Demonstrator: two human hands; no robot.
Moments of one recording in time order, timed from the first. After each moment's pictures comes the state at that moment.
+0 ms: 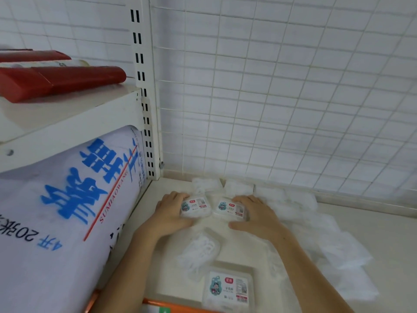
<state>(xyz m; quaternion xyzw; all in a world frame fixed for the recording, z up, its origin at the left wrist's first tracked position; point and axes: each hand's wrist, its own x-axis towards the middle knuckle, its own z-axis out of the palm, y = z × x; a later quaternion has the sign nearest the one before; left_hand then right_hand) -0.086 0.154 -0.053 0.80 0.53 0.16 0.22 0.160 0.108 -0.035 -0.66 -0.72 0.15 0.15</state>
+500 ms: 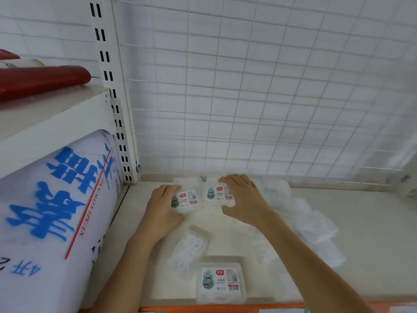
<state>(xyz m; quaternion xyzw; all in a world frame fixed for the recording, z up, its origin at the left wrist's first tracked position) -0.071 0.150 -0.050 0.80 0.46 0.33 0.20 0.151 0.098 -0.005 -0.64 -0.75 -0.02 0.17</state>
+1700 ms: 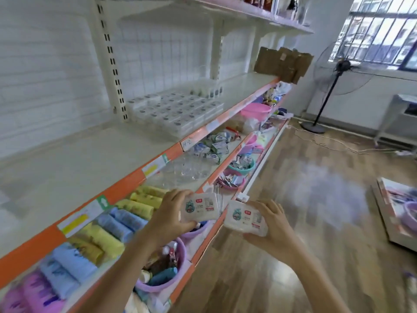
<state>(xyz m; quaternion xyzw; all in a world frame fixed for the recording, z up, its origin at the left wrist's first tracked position) 0.334 -0.271 -0.063 0.93 -0.04 0.13 0.35 0.376 -0.527 -0.055 -0.92 -0.28 -0.06 0.28</state>
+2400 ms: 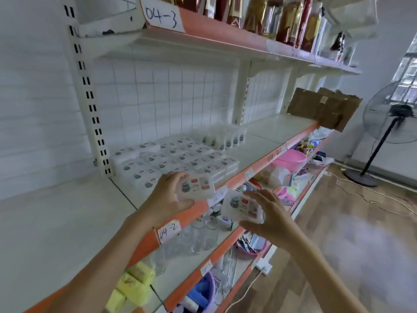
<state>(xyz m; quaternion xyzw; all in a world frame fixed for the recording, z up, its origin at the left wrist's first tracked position) 0.630 -0.213 0.016 0.92 0.06 0.19 0.33 0.720 -0.465 0.008 -0.89 -0.37 -0.06 0.25</state>
